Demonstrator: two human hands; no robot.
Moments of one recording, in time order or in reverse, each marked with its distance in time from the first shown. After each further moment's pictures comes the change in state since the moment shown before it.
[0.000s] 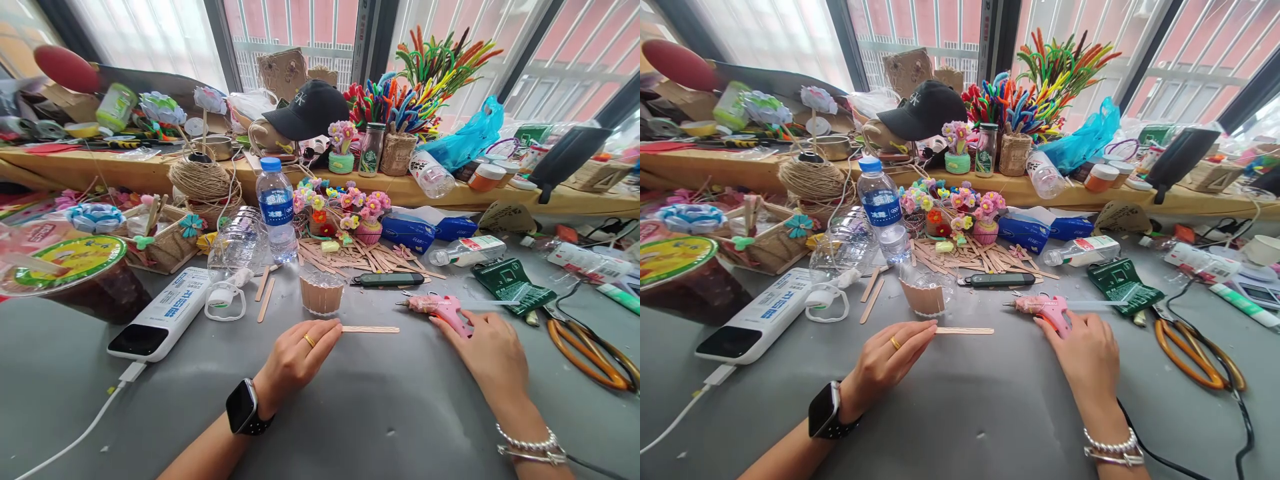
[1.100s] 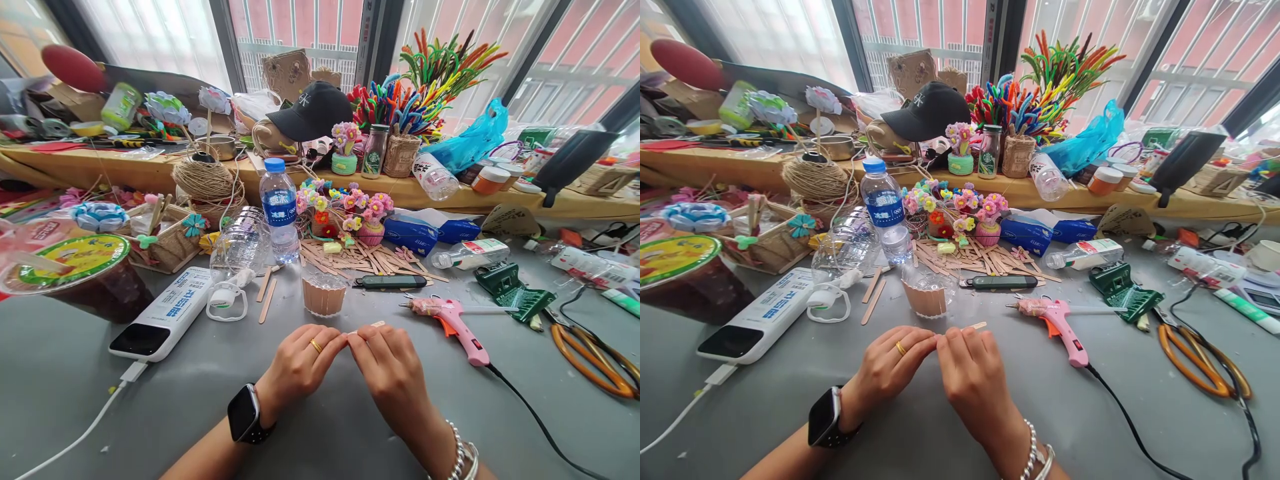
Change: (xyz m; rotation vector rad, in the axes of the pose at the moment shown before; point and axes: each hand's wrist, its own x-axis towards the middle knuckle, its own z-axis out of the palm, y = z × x) left_hand 0.006 0.006 -0.004 -0.050 -0.017 -0.001; right_hand -0.026 -0.134 -0.047 0.374 0.355 -0.756
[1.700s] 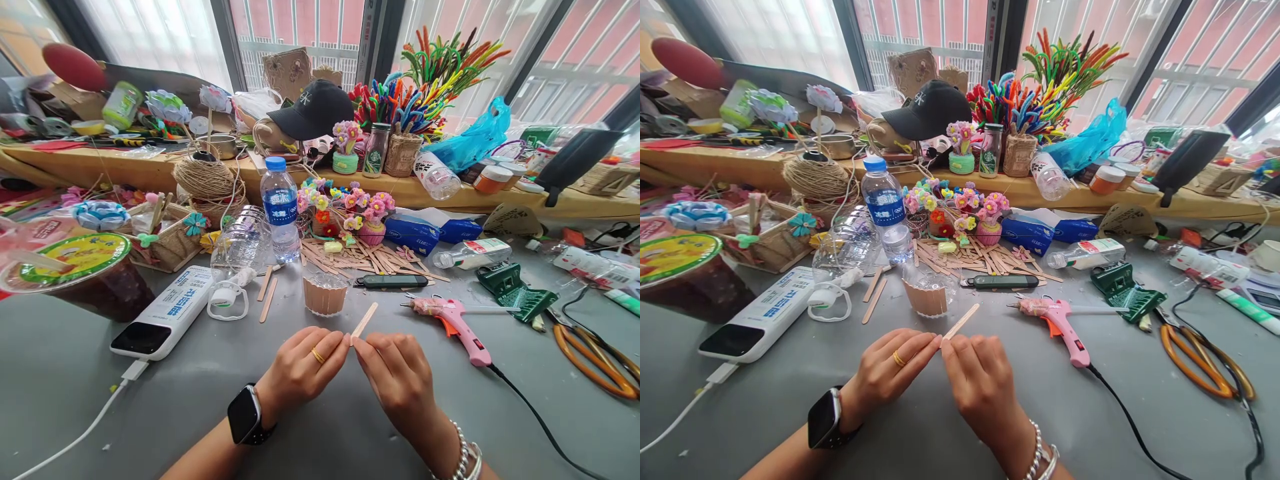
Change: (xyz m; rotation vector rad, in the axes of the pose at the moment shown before) left_hand 0.003 0.001 -0.006 0.097 0.043 0.138; right_hand -0.014 0.003 0.002 0.087 0.051 0.024
